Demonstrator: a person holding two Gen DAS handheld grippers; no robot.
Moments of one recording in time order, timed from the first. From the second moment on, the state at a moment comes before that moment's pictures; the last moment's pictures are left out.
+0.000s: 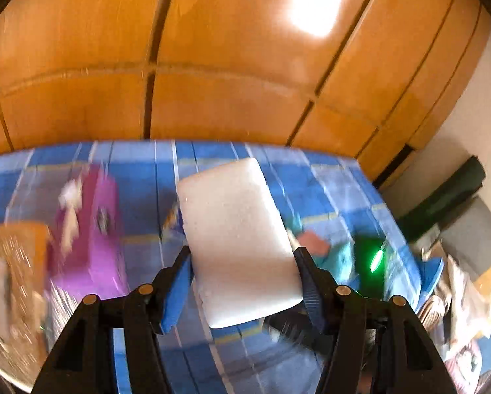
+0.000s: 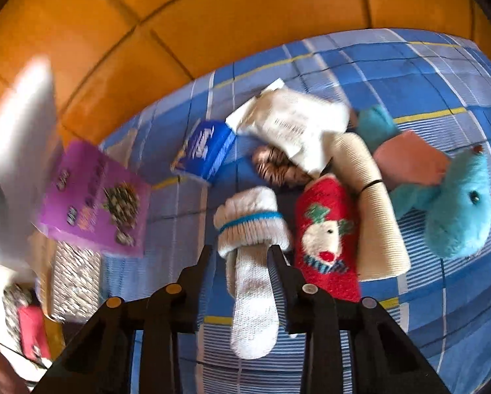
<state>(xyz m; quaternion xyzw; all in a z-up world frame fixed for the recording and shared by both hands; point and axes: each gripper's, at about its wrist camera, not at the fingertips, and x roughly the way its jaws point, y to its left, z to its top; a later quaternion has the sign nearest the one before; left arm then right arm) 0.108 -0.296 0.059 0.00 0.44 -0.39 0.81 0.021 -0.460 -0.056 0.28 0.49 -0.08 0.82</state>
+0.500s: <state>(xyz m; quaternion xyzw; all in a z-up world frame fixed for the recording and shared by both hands) 0.245 -0.145 0.096 -0.08 0.40 -0.20 0.89 0.039 -0.432 -0.073 0.16 0.54 -0.11 0.82</state>
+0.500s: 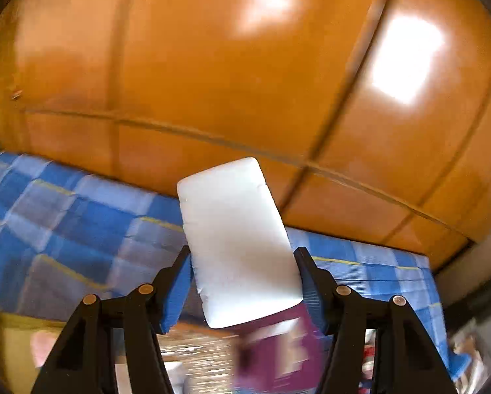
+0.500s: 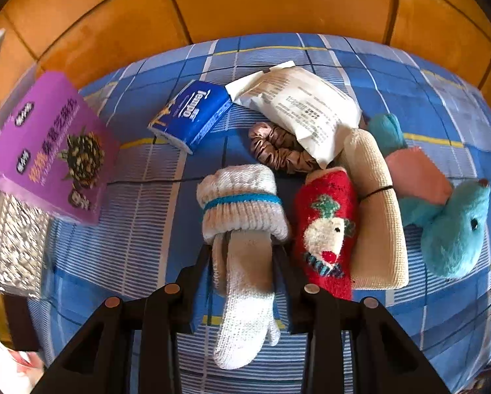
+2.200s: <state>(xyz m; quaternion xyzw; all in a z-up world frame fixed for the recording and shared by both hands) 0.078 0.103 -0.054 -0.10 0.48 -0.05 0.87 0.043 -0.406 -0.086 0.12 0.54 -0.12 0.82</state>
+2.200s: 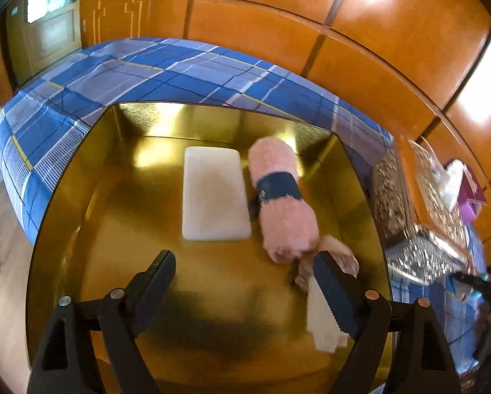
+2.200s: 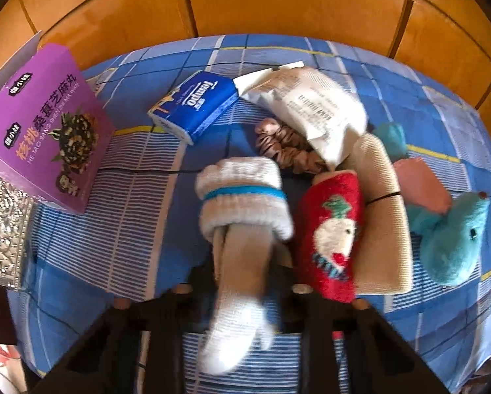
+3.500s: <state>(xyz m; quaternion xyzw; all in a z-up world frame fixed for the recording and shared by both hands) 0.057 0.186 -0.038 -0.09 0.42 0.04 0.90 0.121 -0.086 0.052 0.02 0.44 0.29 0.85</state>
